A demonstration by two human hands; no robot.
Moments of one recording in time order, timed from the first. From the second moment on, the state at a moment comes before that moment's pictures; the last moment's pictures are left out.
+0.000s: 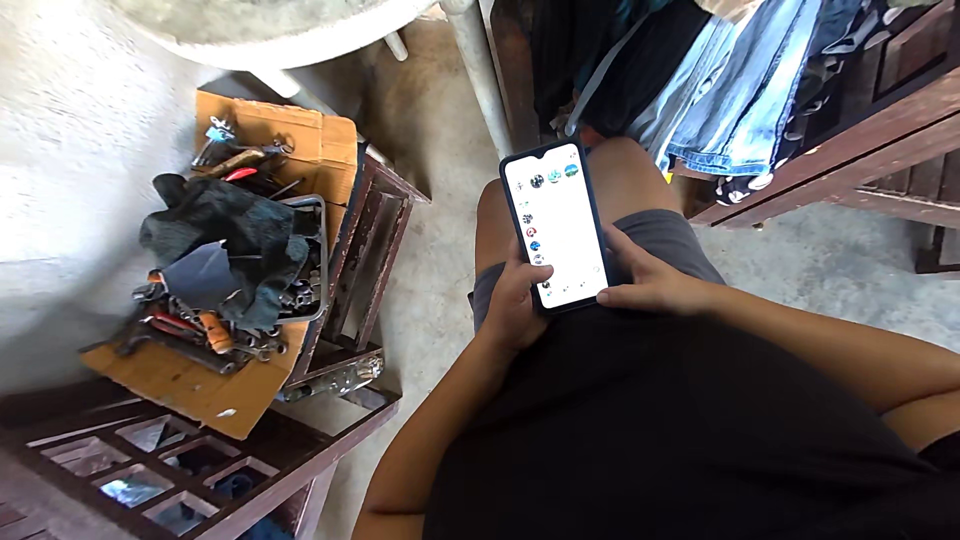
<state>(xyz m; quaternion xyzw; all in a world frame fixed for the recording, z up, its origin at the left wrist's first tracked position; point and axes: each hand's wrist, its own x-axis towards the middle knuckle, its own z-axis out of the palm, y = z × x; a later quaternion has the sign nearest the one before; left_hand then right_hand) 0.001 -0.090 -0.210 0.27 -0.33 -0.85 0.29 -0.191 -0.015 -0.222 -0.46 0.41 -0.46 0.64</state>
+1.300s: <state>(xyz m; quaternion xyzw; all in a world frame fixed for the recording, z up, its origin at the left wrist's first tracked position) 0.003 -0.091 -0.212 0.25 -0.34 -0.86 0.28 -0.192 -0.015 -0.223 -0.48 0.42 -0.45 0.63</state>
